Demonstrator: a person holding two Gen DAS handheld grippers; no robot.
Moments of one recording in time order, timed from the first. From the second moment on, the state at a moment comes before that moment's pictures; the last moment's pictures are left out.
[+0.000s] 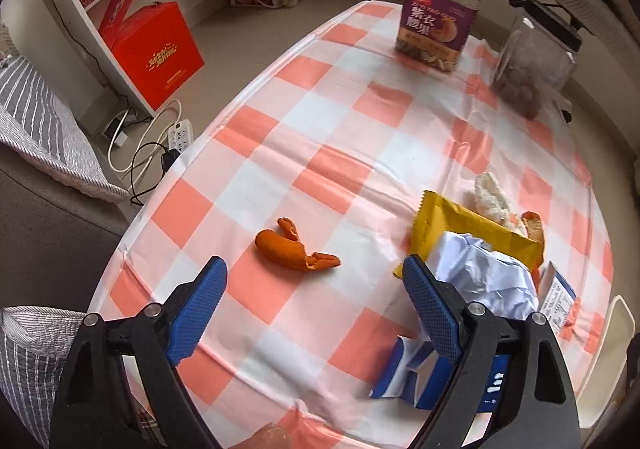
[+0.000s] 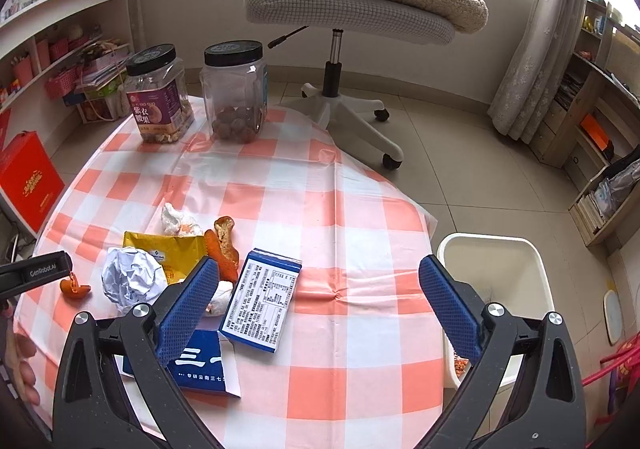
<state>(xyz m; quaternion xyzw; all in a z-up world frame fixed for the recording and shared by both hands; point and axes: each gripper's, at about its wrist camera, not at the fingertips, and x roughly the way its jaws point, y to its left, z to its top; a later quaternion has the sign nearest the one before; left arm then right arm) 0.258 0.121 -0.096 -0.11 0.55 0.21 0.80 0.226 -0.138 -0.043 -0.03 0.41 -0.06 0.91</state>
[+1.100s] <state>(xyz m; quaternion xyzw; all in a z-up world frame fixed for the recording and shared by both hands) 0.242 0.140 -0.063 -0.16 0.57 0.09 0.80 0.204 -0.011 -0.150 -0.30 0.49 0.28 0.77</state>
